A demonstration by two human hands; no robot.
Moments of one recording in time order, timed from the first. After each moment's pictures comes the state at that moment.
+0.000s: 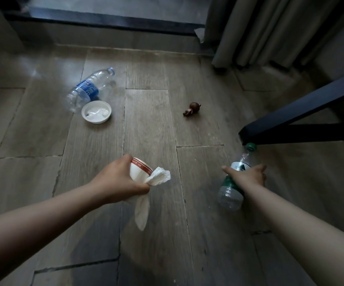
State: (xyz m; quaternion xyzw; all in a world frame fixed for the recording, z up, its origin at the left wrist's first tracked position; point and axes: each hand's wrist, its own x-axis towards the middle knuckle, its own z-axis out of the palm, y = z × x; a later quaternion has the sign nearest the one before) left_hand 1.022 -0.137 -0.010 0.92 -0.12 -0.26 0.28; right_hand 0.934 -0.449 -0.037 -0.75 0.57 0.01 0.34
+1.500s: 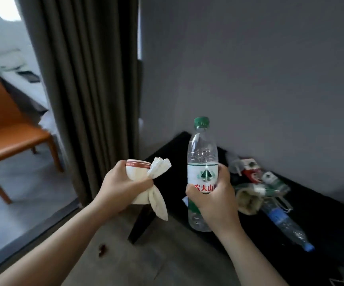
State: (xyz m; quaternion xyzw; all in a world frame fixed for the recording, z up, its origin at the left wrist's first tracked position) left_hand 0.902 -0.264 0.948 0.74 -0.38 -0.26 0.48; right_hand 0.693 -0.322 0.953 -0.69 0.44 -0.45 0.37
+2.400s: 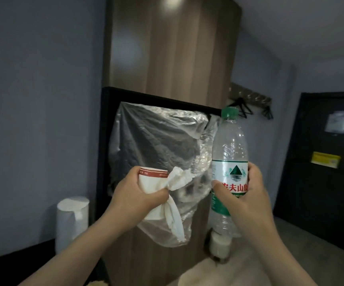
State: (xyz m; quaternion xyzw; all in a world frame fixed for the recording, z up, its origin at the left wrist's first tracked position) left_hand 0.149 -0.216 1.170 0.22 -0.78 -0.42 0.41; right_hand 0.016 -0.035 1.179 -0.39 0.65 -0.64 -0.13
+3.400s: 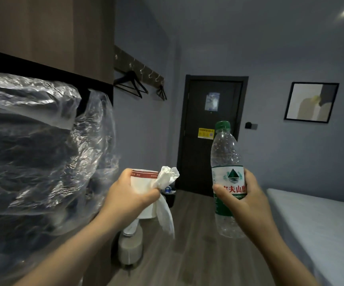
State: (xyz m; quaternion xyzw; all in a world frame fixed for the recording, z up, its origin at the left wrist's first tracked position) left_hand -0.328 -0.202 1.139 0.01 -0.82 -0.51 0.27; right_hand -0.340 0.053 1.140 -0.15 0.77 -0.56 -0.28
